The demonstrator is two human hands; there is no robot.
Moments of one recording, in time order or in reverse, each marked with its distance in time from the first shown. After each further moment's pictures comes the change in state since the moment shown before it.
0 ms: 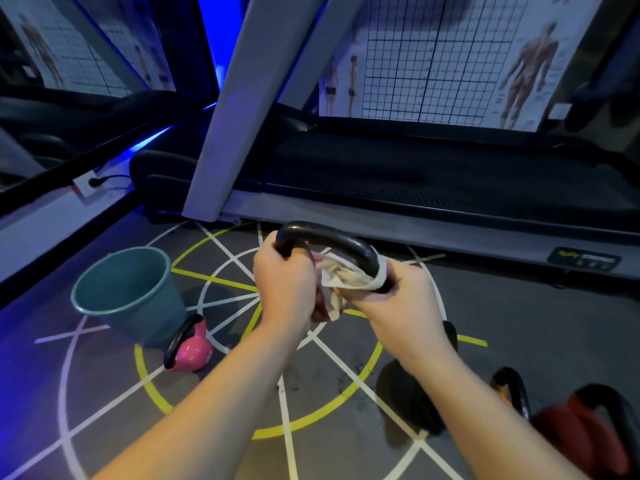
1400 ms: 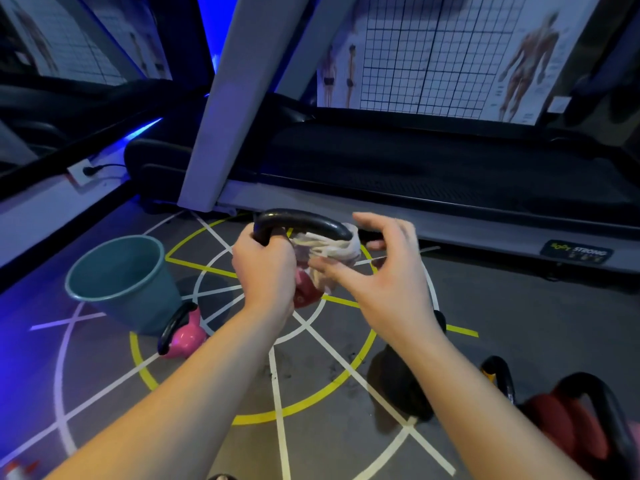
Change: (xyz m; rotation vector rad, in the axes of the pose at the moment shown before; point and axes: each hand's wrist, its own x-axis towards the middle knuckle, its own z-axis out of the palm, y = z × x) left_hand 0.001 -0.005 0.004 -0.017 0.160 -0.045; right_hand 0.002 0.001 -0.006 -0.169 0.131 -0.065
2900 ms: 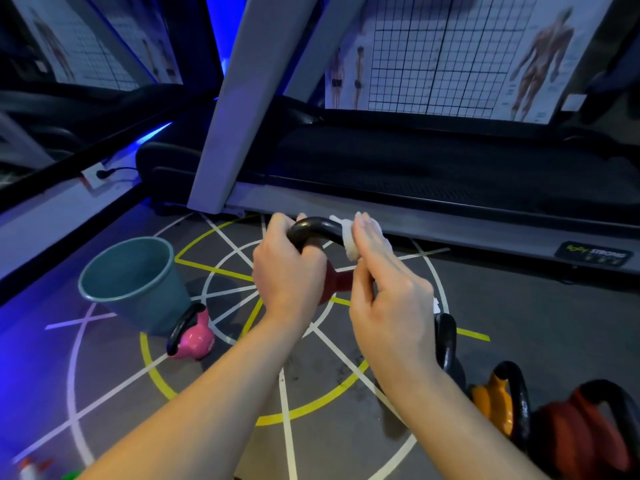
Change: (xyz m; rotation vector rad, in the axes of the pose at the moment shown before) left_hand -0.014 0.000 0.003 0.409 -0.022 0.382; right_hand -0.027 -0.008 0.015 -0.128 0.191 -0.296
